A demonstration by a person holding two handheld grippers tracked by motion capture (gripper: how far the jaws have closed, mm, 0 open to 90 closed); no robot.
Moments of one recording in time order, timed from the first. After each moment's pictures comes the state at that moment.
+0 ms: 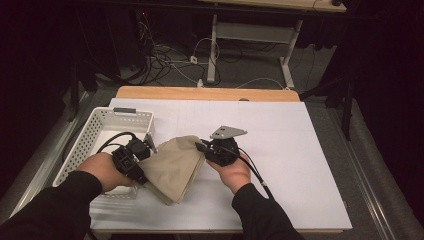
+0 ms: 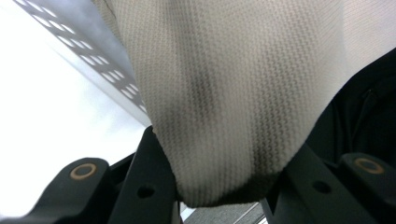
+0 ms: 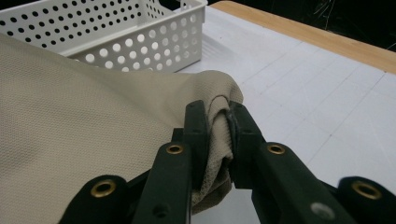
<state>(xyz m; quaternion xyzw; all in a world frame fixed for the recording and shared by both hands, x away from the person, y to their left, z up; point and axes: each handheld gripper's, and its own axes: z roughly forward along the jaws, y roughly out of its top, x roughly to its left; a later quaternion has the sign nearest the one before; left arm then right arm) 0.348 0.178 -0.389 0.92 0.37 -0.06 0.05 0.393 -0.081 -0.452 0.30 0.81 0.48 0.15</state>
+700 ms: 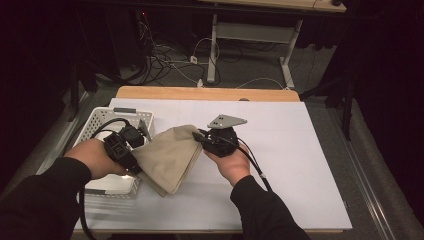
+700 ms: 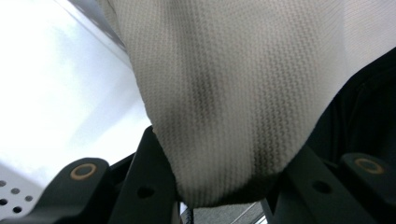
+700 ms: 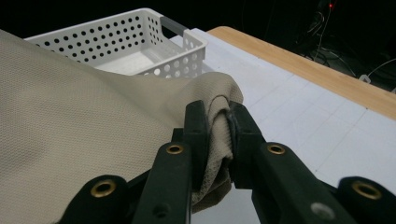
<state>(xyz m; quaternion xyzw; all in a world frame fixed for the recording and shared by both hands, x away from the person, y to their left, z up) 0.357 0.190 -0.353 0.93 0.36 -0.06 0.04 0.397 -0.073 -0.416 0.29 0.81 0.49 0.17</state>
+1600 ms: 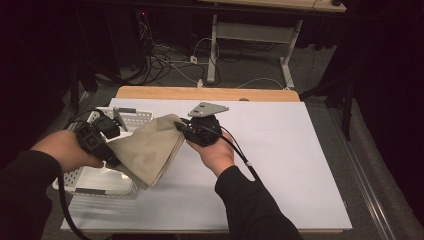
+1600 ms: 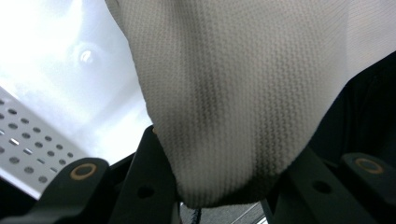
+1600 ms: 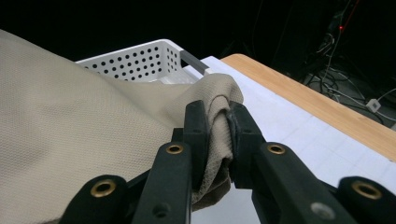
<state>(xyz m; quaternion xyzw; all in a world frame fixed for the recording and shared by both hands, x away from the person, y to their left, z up) 0.355 0.239 -0.331 0.92 0.39 -0.04 0.04 0.404 -0.027 -0.387 0.26 0.81 0.50 0.17</state>
